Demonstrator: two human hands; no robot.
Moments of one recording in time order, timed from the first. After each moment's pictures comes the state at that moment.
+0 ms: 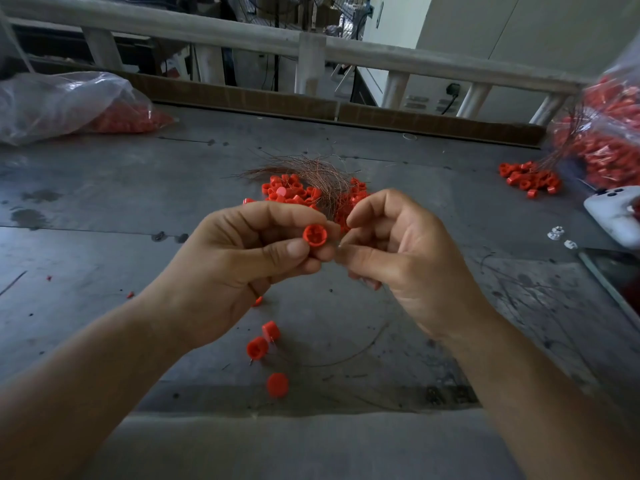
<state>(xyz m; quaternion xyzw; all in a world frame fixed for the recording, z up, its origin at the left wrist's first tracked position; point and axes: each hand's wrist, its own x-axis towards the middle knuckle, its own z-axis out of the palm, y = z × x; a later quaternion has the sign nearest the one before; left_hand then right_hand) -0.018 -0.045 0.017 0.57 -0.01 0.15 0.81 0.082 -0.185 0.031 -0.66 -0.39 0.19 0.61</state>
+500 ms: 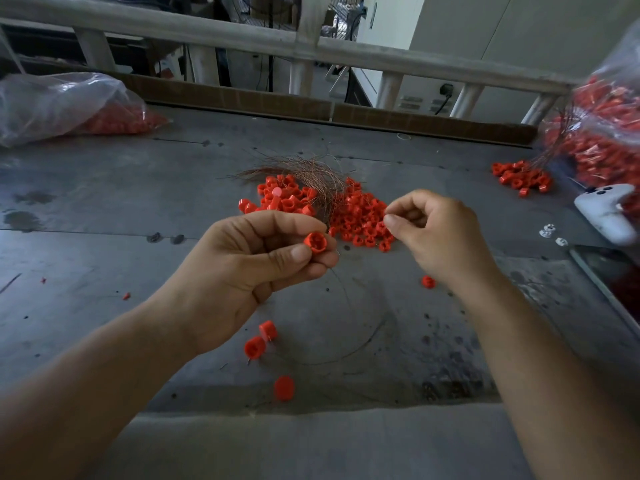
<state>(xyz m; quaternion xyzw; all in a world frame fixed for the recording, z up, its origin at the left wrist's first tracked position) -0.016 -0.050 0.014 0.55 0.04 0.13 0.83 0.141 -0.195 0.017 -0.86 -0.33 -0.06 0.40</state>
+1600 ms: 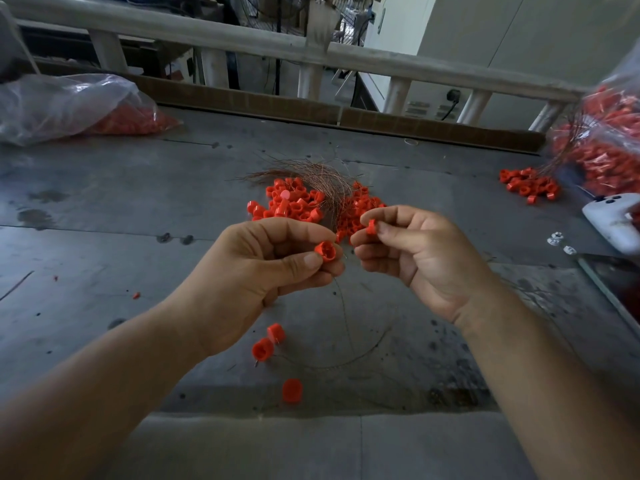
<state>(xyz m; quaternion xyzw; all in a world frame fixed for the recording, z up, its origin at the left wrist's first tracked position) -0.015 -0.052 0.010 0.58 0.06 0.13 0.80 0.113 -0.187 0.026 -0.60 -0.24 0.33 0.69</state>
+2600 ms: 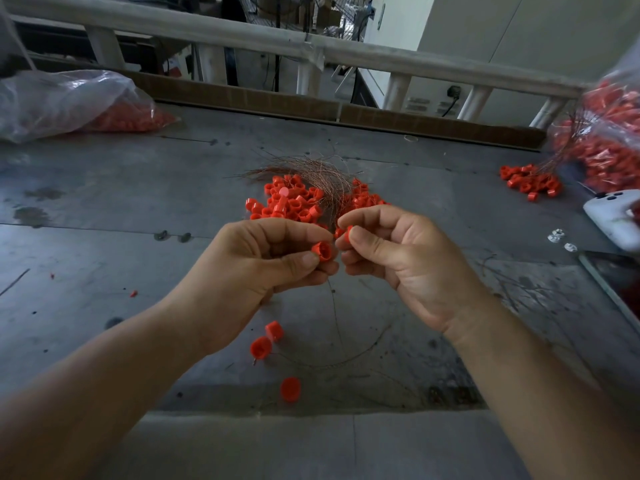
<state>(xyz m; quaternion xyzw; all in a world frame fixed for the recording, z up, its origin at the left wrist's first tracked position) -0.015 -0.048 0.010 0.61 0.07 0.14 0.78 0.099 -0.181 0.017 -0.61 -0.33 0.30 0.66</state>
